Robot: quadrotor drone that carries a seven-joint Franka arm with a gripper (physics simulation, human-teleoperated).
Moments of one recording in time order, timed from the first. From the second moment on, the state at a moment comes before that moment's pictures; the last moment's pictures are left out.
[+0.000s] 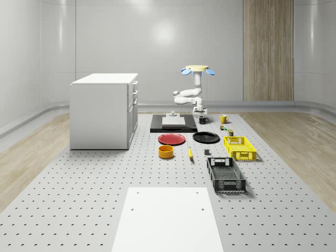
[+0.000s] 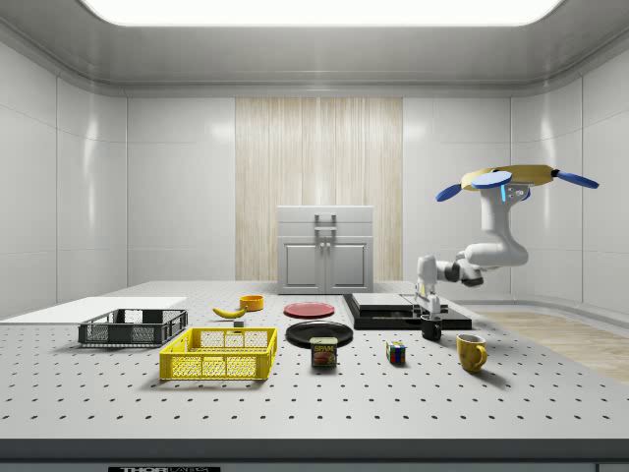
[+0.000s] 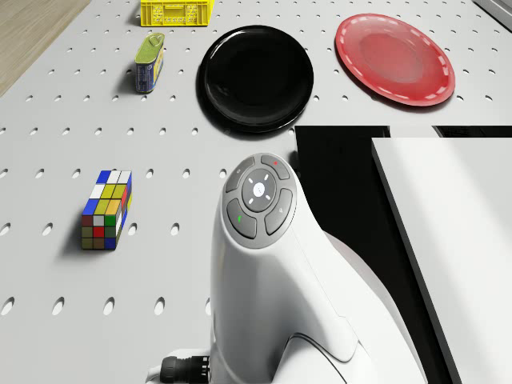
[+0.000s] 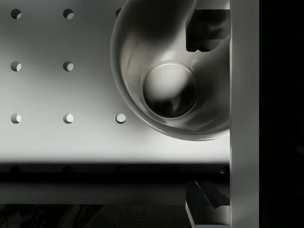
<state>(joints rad) -1.16 -1.32 1.25 -2.81 -1.95 1.44 1.63</state>
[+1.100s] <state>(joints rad) -1.17 -1.38 1.26 -2.80 -1.93 1.49 1.63</state>
